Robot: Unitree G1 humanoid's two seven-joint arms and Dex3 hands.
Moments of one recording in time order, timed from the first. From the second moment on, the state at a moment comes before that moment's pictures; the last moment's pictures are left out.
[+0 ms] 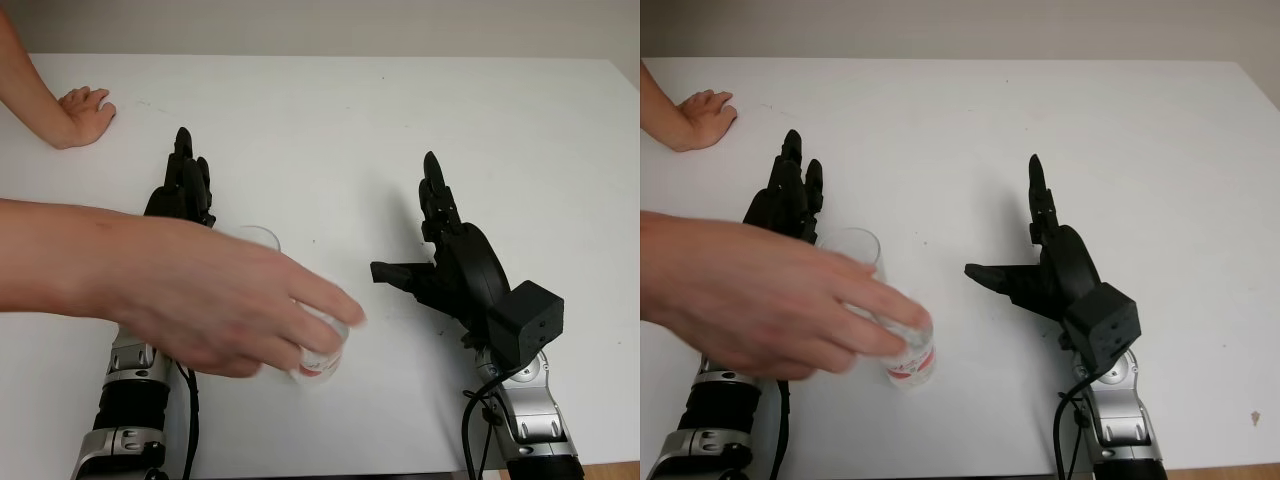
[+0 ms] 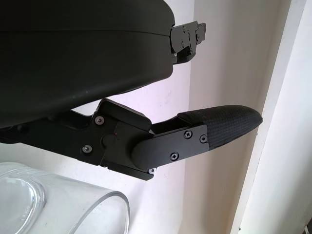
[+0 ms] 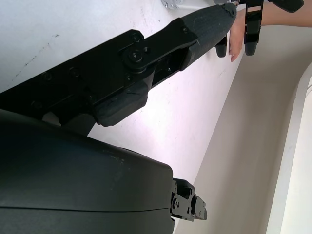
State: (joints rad) left arm -0.44 0.16 0.20 0.41 -0.25 -0.15 -0.25; right arm -0.12 -0.19 0.00 0.04 -0.02 -0.18 0.18
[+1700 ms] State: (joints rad) left arm -0.44 0.14 0.21 0.43 -0.25 -0.17 -0.23; right arm 0.19 -0.14 0.29 -0.19 -0.04 -0.18 0.30
